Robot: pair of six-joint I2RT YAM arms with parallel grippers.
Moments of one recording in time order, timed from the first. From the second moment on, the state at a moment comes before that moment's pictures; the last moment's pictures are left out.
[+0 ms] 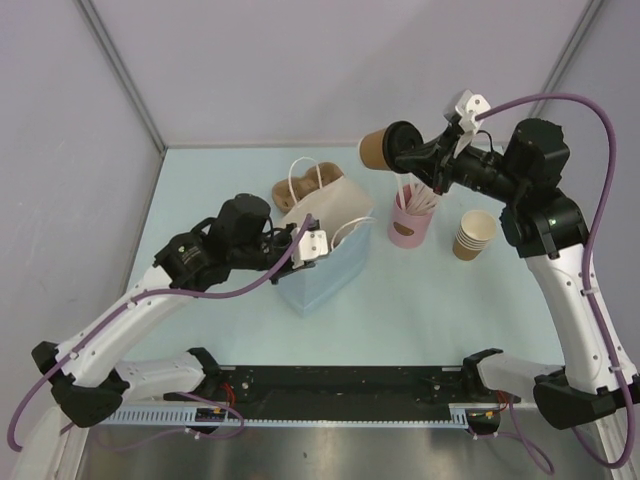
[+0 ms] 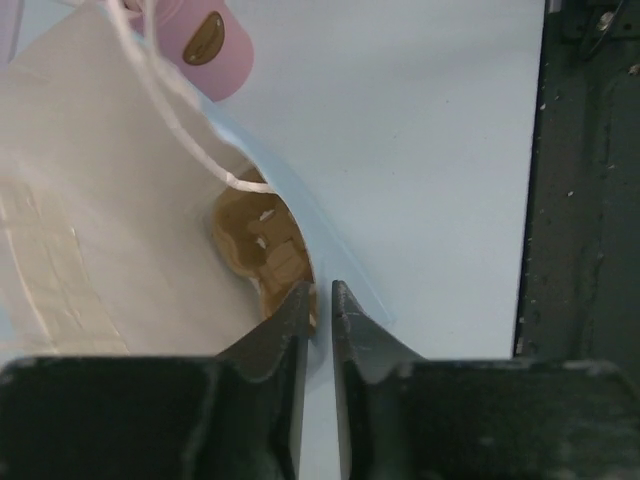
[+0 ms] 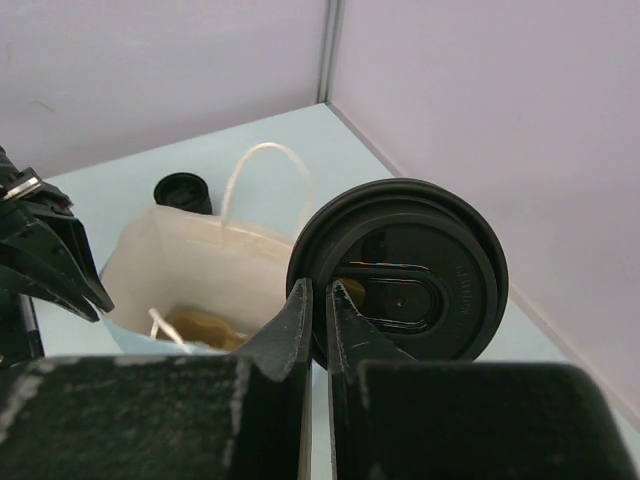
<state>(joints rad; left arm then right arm) -0.82 1.09 1.28 -0.82 0.38 0.55 0.32 1.16 1.61 -0.47 -0.67 -0.17</state>
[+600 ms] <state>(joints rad) -0.66 0.95 1.29 -0.80 0.40 0.54 0.53 1.32 1.63 -0.56 -0.70 -0.14</state>
